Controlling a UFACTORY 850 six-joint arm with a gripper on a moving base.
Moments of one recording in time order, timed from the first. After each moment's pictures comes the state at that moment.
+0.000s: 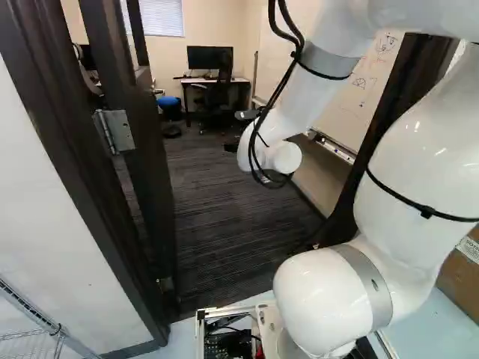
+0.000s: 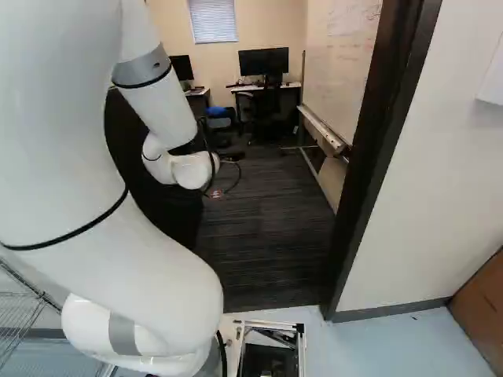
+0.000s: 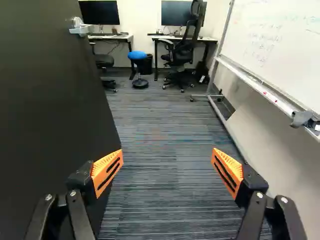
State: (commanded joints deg) arm 4.6 2.7 -22.0 -2.2 46.1 0.0
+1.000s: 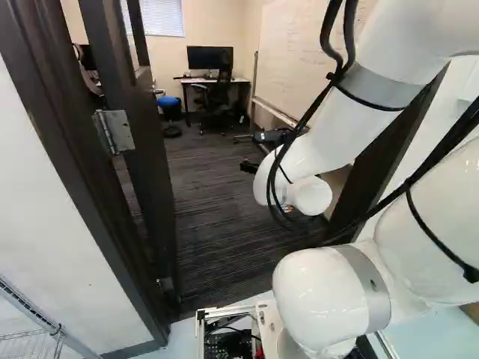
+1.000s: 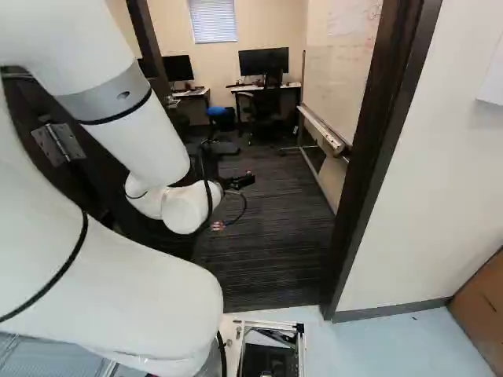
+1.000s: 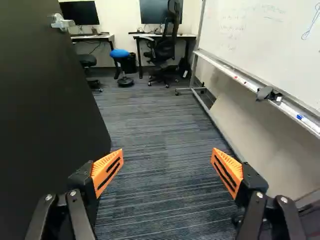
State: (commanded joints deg) arm 0.5 14.7 -6.7 -0.2 49.6 0.0
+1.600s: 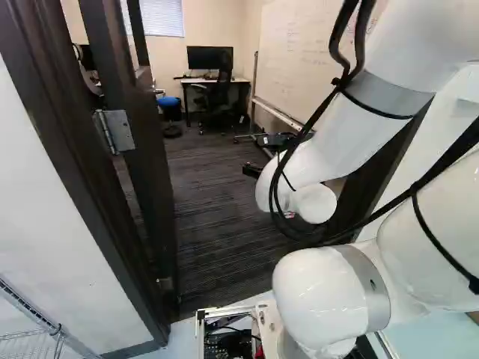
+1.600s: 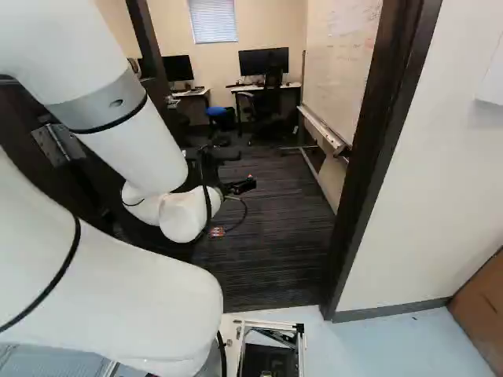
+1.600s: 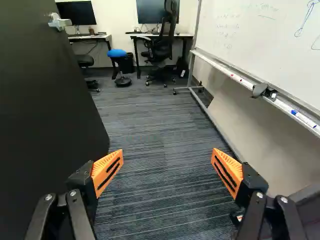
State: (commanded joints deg) arm 0.0 16.0 -5.0 0.0 50.0 0.0
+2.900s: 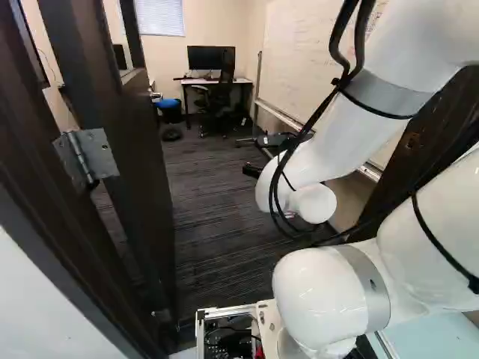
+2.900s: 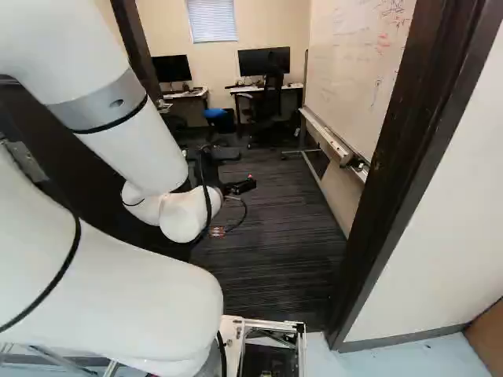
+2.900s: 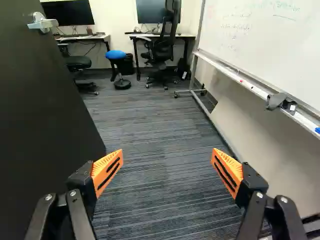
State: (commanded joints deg) arm 0.0 16.0 -5.0 0.0 50.0 0.0
